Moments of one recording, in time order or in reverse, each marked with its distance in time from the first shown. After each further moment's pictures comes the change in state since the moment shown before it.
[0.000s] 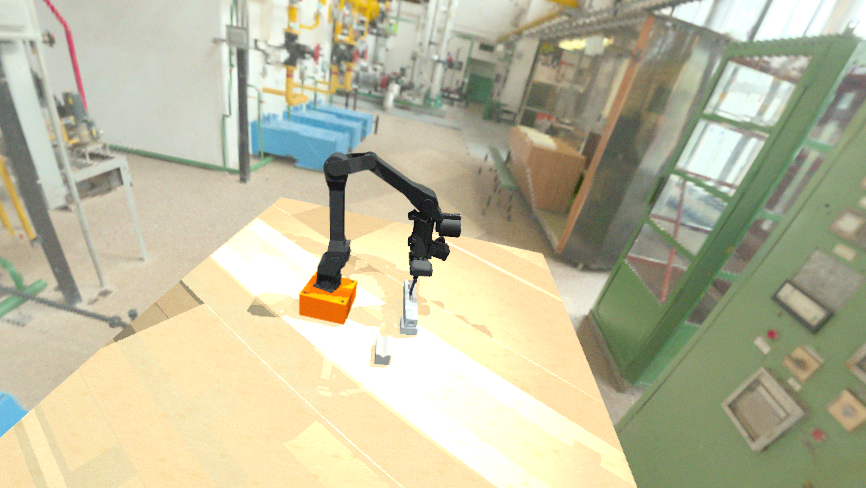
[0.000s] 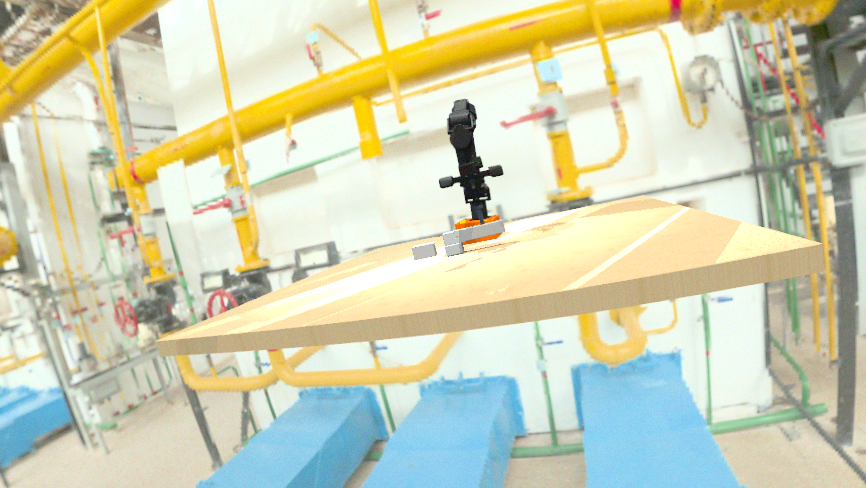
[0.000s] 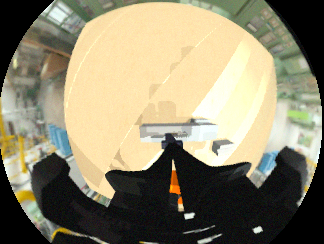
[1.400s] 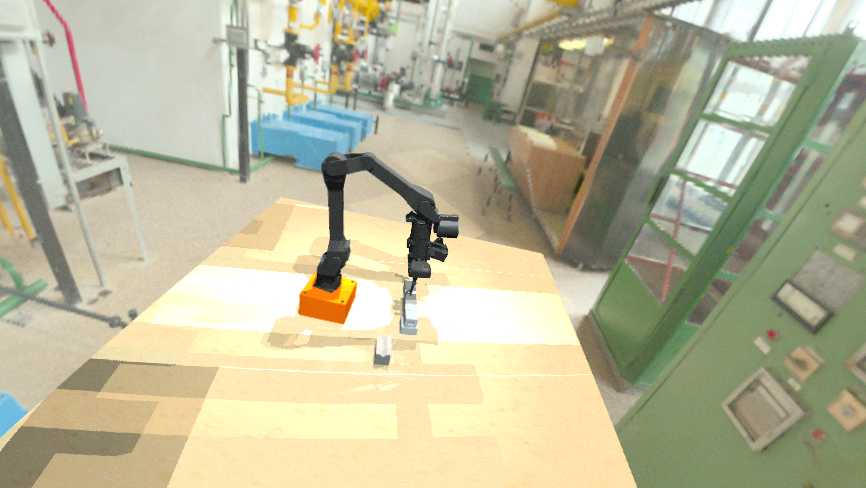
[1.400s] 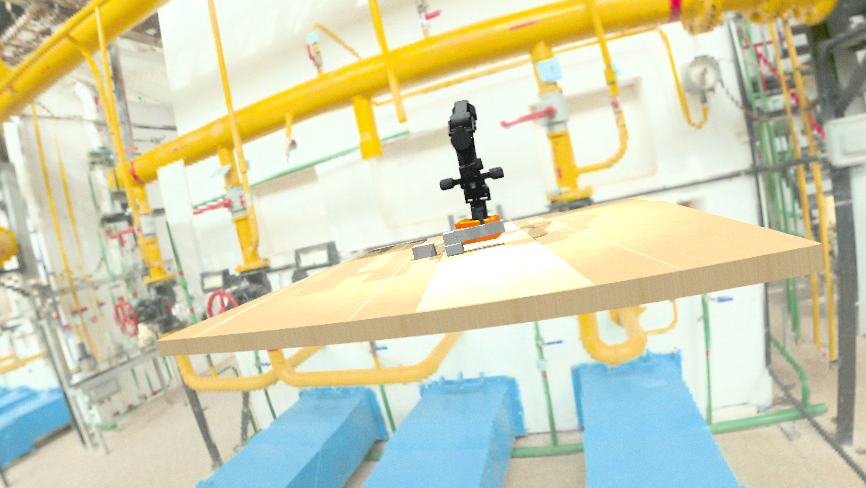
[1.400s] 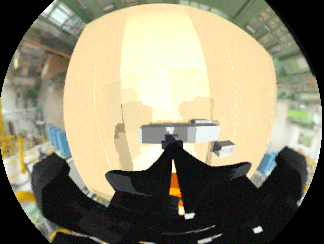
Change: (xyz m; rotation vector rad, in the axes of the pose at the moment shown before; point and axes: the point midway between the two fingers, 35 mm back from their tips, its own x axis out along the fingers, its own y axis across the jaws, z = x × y) arm 0.008 0.000 -0.003 0.003 -0.013 -0.003
